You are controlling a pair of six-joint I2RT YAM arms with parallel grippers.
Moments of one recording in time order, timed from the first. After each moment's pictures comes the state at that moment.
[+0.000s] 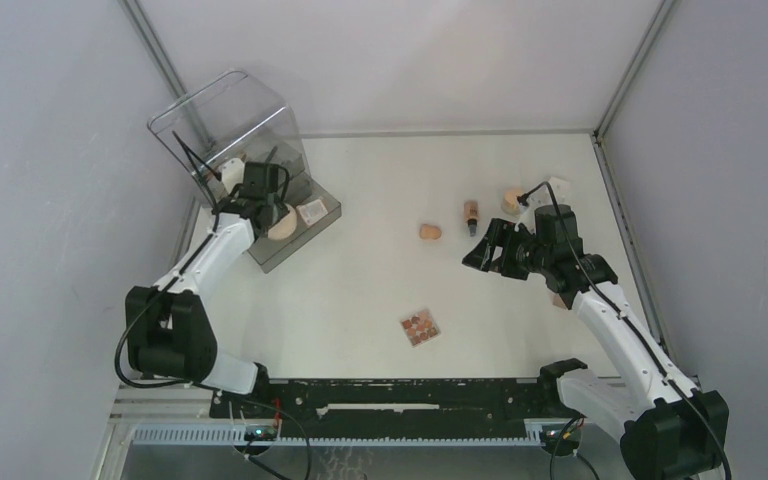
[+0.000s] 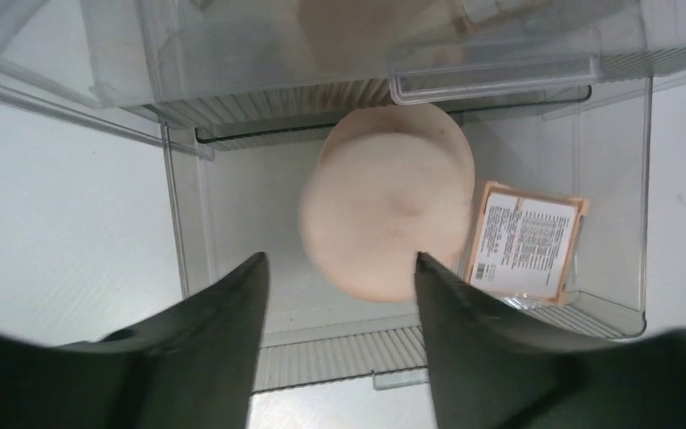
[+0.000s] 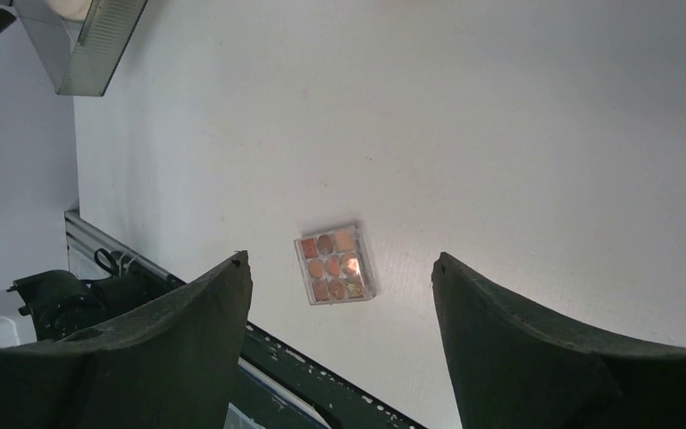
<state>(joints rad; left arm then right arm) -0.17 1.45 1.11 -0.55 -0.52 -0.72 0.24 0.97 0.78 -0.55 -0.40 0.51</state>
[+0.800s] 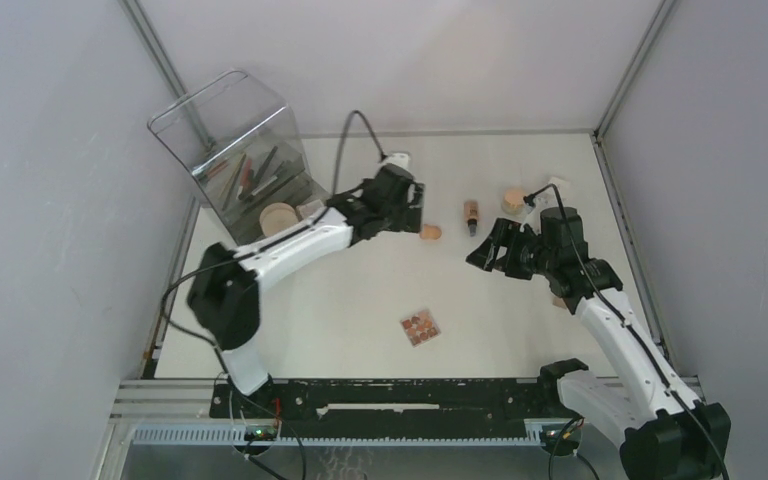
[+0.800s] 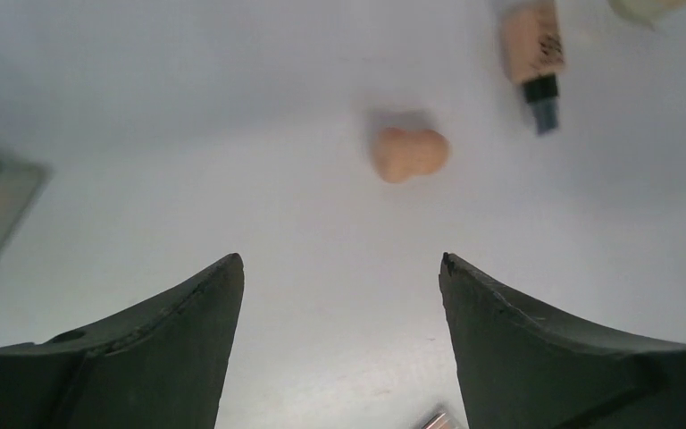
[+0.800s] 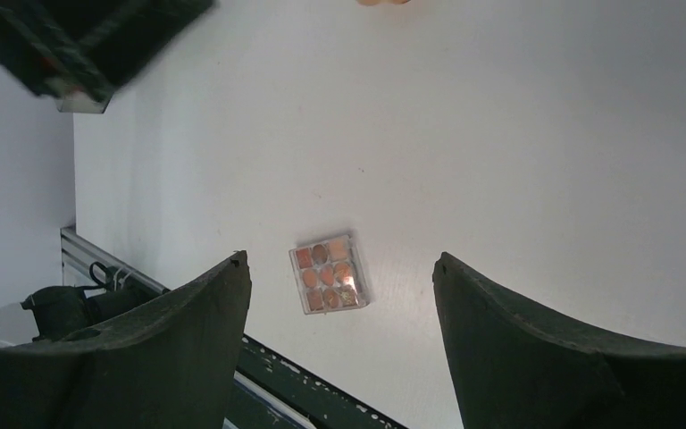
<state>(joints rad) -0.74 1.67 1.38 -0.44 -0.33 -0.48 0.23 0.95 0.76 -0.54 -0.39 0.51</state>
